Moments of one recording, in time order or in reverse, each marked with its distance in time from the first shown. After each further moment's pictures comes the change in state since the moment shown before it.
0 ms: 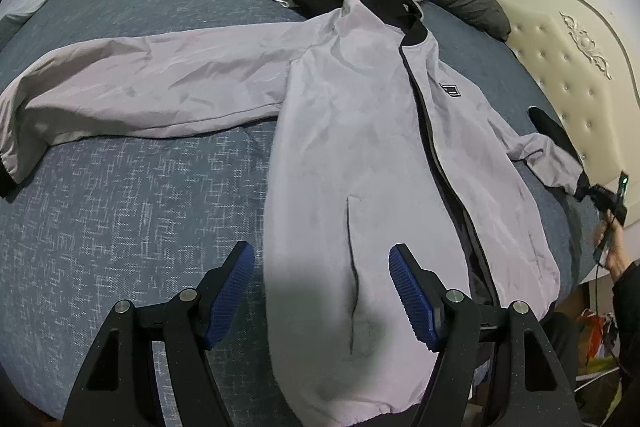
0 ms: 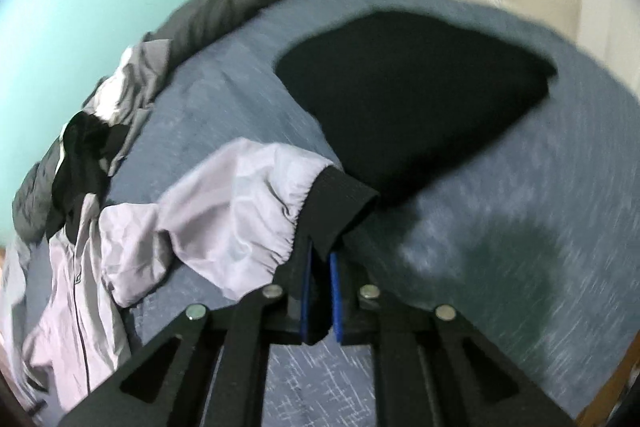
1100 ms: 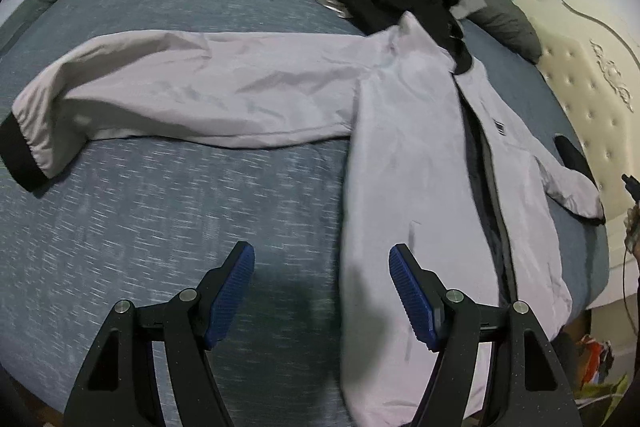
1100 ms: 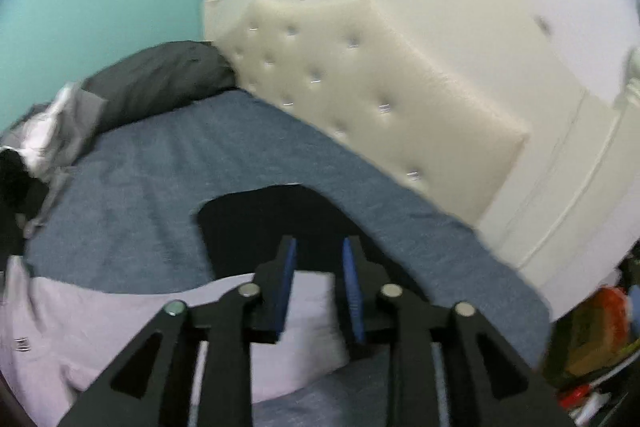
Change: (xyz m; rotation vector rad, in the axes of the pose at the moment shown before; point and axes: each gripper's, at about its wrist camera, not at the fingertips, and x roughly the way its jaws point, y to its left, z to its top) left arm -0.016 0.068 0.023 -0.105 -0.001 0.073; right arm -0.032 0.012 0.130 -0.145 -0.244 -0.351
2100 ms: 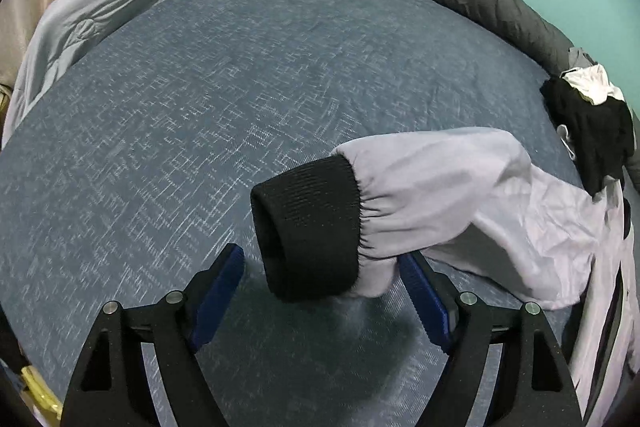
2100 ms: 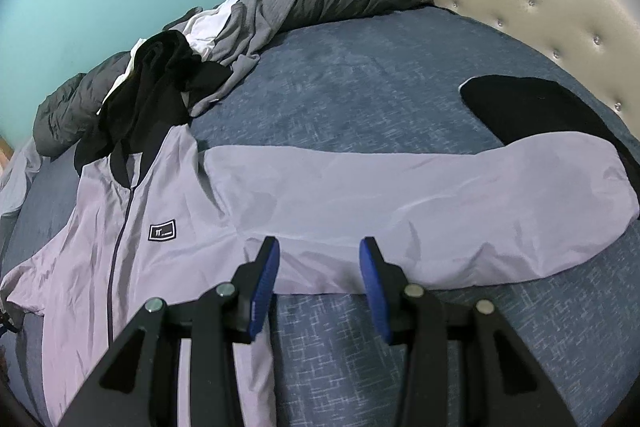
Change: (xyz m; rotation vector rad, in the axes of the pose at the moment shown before) left arm -0.011 0.255 0.044 -0.376 -0.185 0.346; right arm -0.013 0.216 -0.123 -0.138 0.218 0.453
